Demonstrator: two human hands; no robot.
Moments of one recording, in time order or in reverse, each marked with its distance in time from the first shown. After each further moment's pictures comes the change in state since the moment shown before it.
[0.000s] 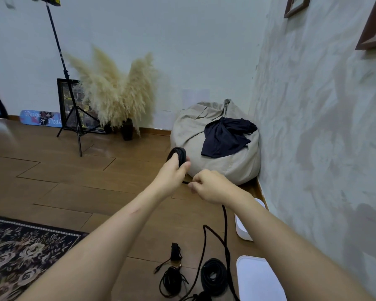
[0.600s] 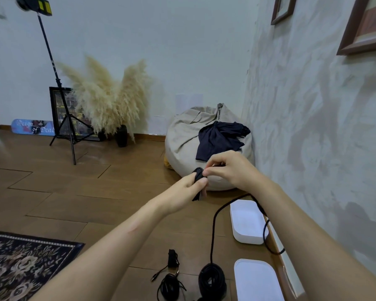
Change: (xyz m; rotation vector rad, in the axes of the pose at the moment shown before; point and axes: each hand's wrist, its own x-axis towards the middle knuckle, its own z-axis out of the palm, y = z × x) left_hand -0.032 0.036 0.018 -0.096 -0.421 0.100; right_hand -0.021 0.038 -0.065 0.184 0.285 -0.183
